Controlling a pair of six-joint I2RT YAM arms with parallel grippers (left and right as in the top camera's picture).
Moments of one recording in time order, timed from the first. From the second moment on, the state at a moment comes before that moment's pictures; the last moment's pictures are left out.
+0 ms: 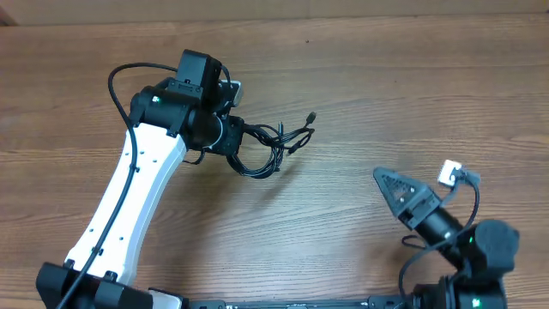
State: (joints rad) left arm -0.30 1.57 1.51 -1.18 0.19 -0.10; right arm -0.04 0.41 0.39 -0.07 -0.78 1.14
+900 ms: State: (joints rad) left arm -0.39 1.48 1.51 -1.24 0.18 0.05; right arm 0.44 1.17 0.44 0.63 -0.52 1.55
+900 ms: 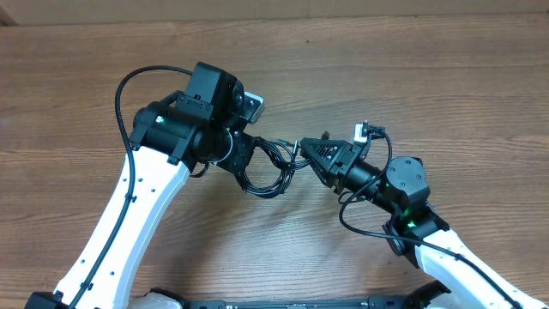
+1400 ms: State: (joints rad) left arm -0.41 1.48 1.51 -1.18 0.05 -0.26; right arm 0.45 1.16 0.44 0.69 -0.51 1.36
